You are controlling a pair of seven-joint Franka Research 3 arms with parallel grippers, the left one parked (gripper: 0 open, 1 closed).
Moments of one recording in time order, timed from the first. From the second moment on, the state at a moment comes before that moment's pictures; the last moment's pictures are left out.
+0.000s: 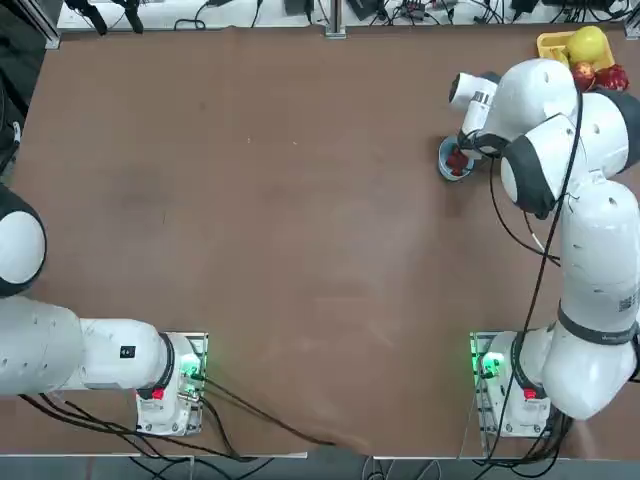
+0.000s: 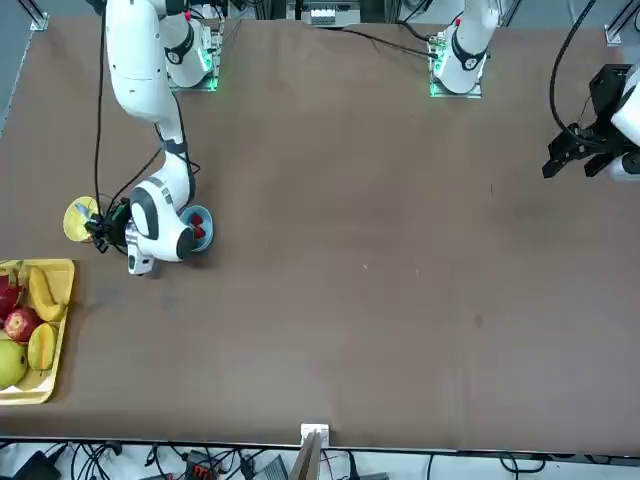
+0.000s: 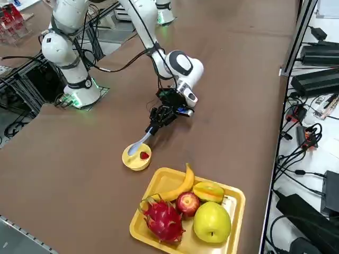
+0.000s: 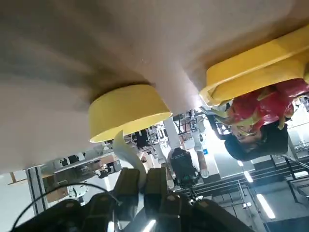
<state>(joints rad) 0.62 0.77 -0.53 -1.88 -0.84 1.82 -0.32</state>
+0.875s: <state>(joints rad) 0.61 0.79 -0.53 -1.84 -0.76 1.74 0.07</state>
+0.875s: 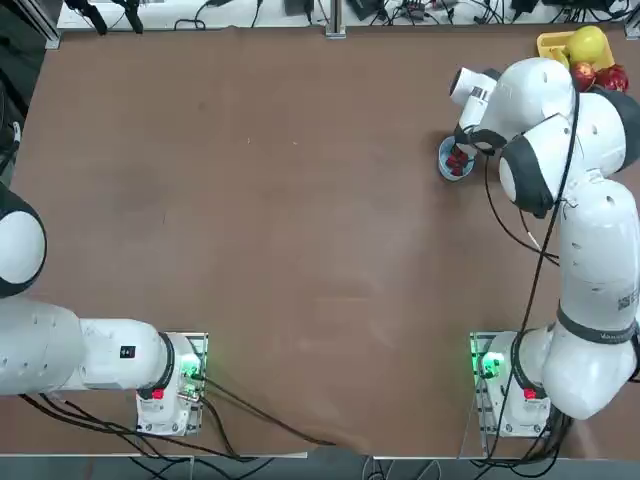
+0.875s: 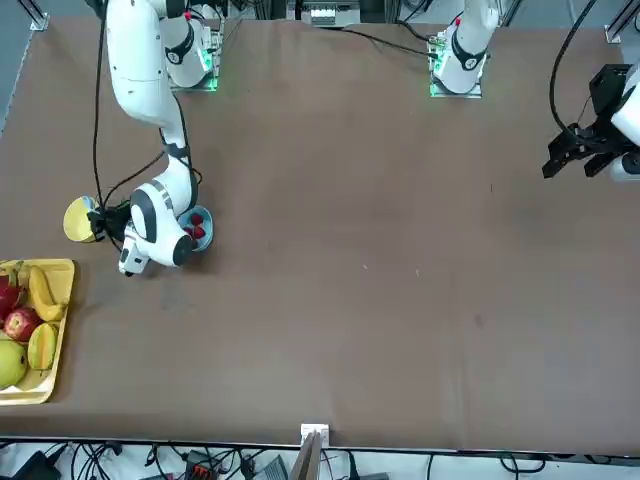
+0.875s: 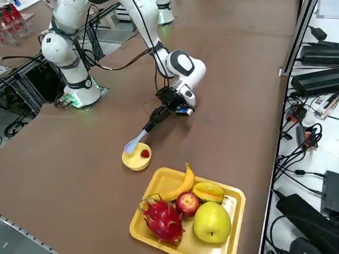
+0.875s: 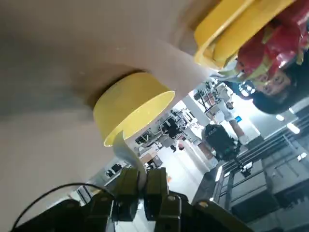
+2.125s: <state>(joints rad) 0.58 0.86 -0.53 -1.69 -0.73 1.73 0.20</state>
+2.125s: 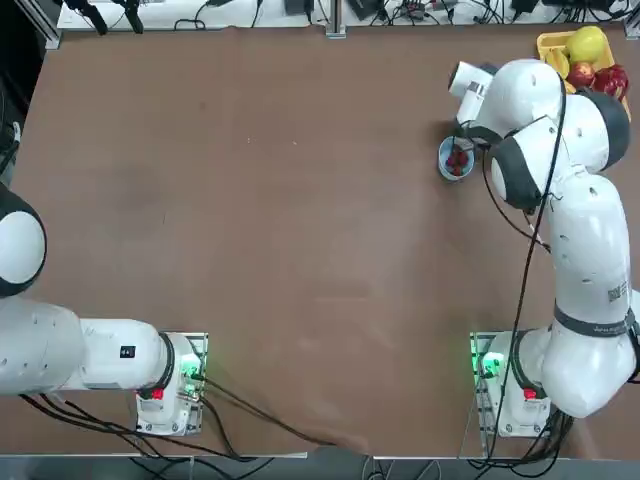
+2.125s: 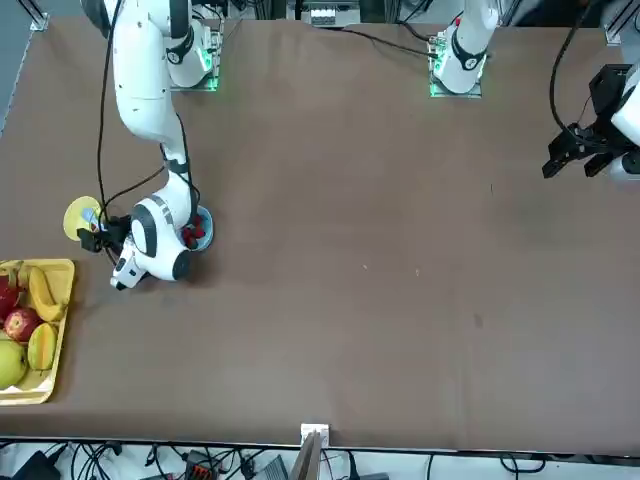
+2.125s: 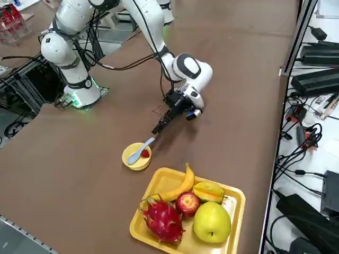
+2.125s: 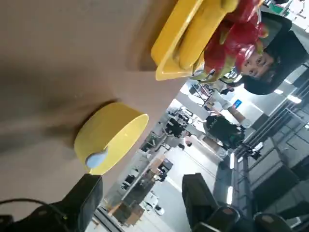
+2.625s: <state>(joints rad) 0.59 0.69 -0.54 -1.62 -0.56 1.70 0.10</state>
